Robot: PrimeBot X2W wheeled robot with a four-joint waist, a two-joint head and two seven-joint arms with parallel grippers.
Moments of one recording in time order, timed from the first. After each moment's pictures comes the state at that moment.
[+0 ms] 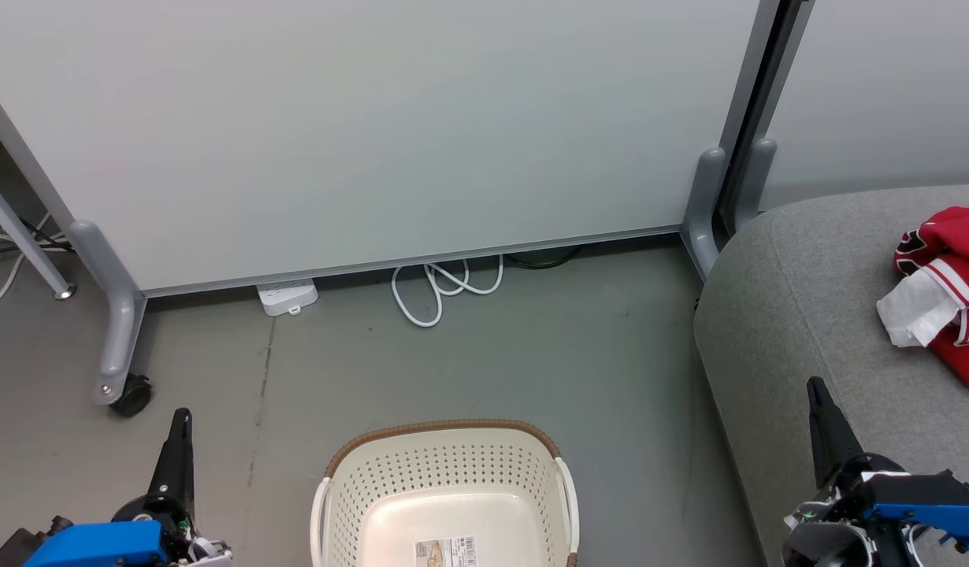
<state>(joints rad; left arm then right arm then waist) -0.10 0.05 0.11 0.25 -1.55 -0.13 0.10 -0.10 -0.05 -0.11 0.24 1.55 0.13 0.10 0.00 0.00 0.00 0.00</state>
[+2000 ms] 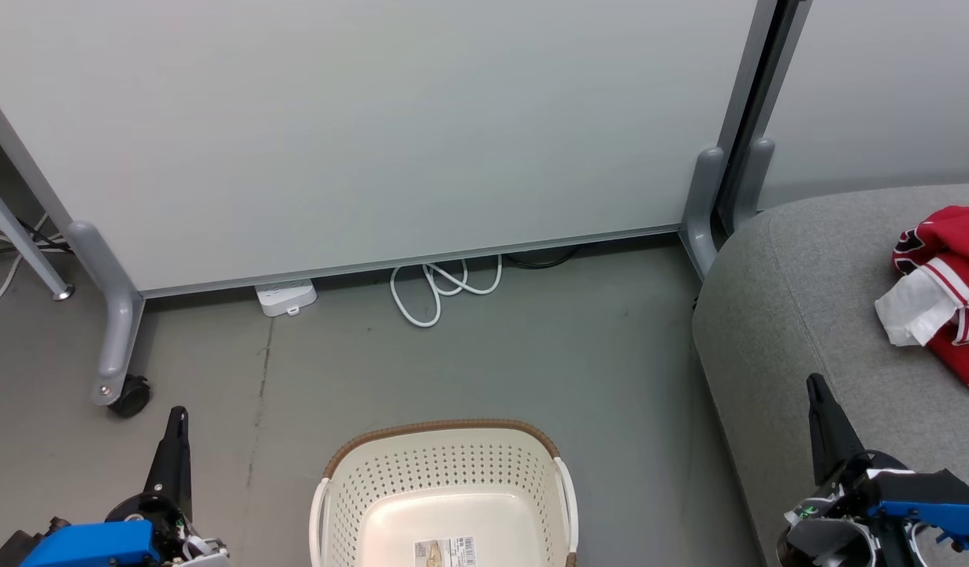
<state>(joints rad) -0.10 0.05 0.11 0.25 -1.61 -0.13 0.11 -0.10 -0.05 -0.11 0.24 1.61 0.13 0.11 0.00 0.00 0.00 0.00</state>
